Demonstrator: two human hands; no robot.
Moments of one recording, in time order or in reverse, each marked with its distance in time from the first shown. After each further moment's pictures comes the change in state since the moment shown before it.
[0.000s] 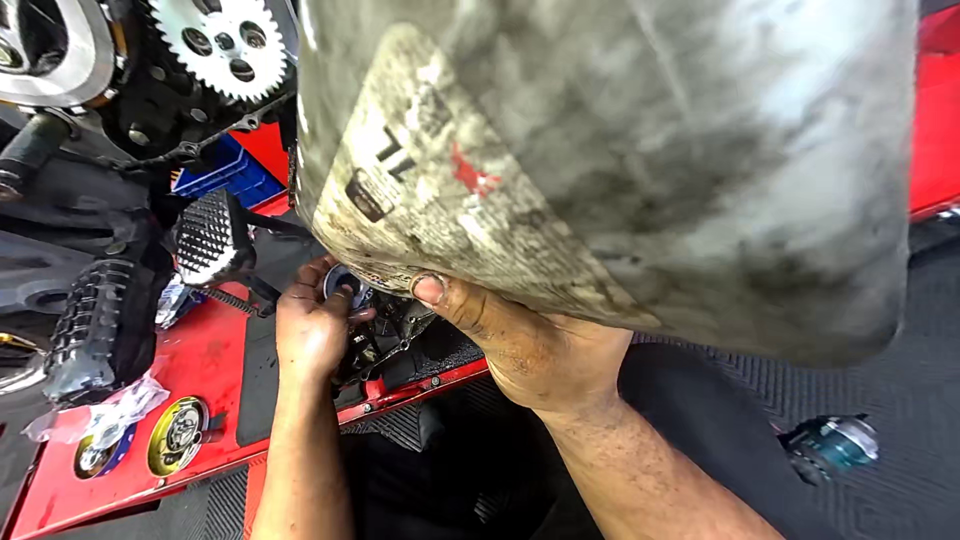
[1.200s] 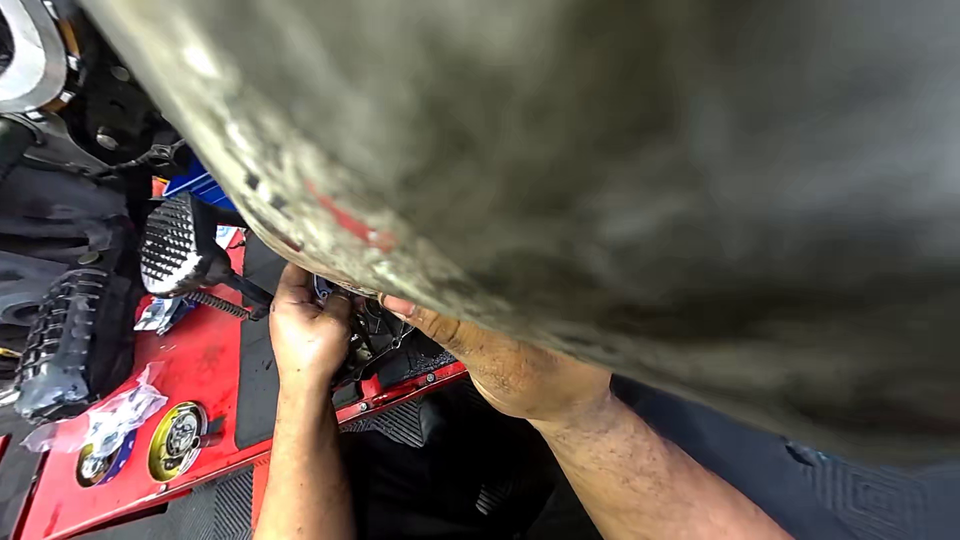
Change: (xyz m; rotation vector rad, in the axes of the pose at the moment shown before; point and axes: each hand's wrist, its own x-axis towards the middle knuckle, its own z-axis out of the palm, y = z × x) left_hand 0.022 -0.049 0.003 -0.009 -0.009 0.315; right_hand -0.008 -0.004 -0.004 -0.075 -0.048 0.018
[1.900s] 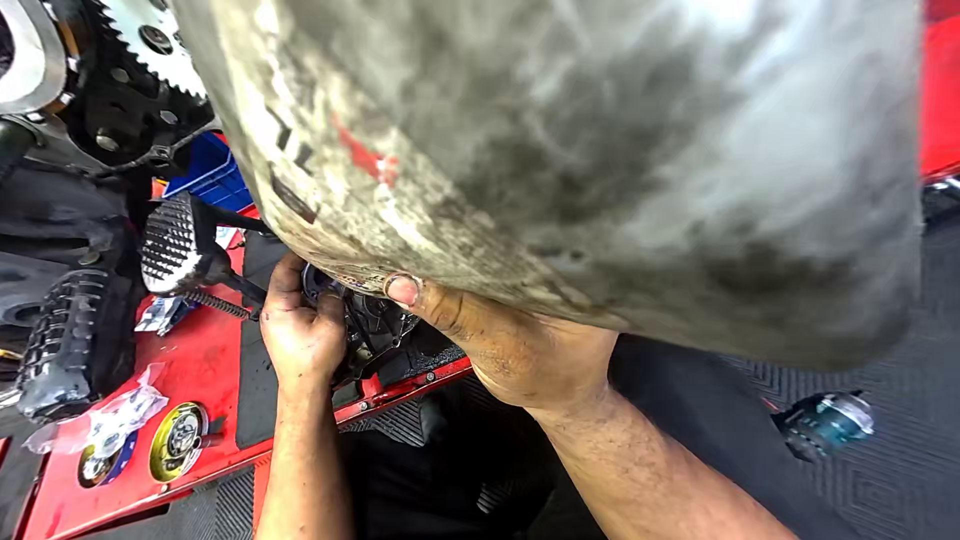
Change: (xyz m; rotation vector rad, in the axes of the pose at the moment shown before) left_hand -0.011 0.025 -0.001 0.298 0.130 0.011; right_hand 0.012 0.001 0.004 0.129 0.043 -0.016
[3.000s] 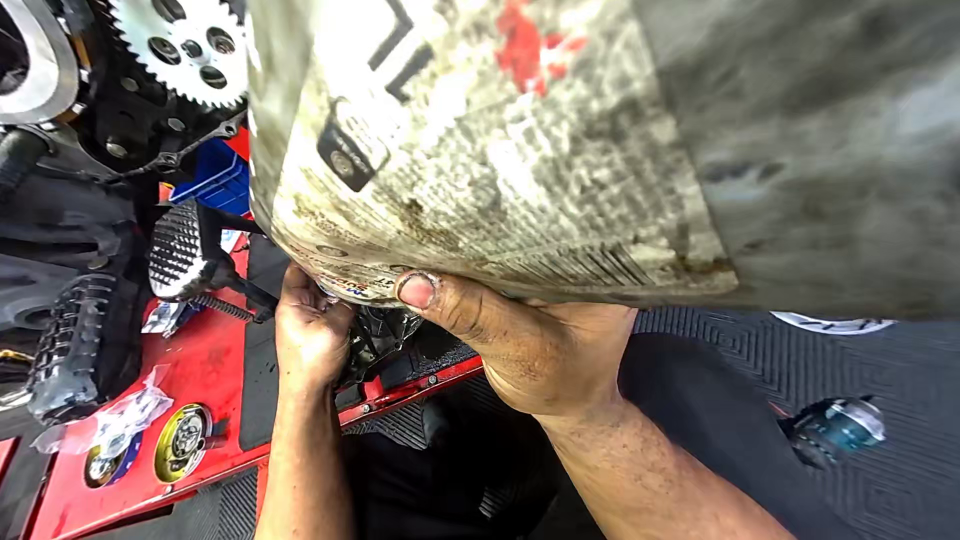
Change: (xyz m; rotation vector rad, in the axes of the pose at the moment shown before) left_hand 0.003 0.014 0.004 -0.632 -0.172 -0.037; right_hand 0.002 -0.006 0.001 0.148 0.032 0.030
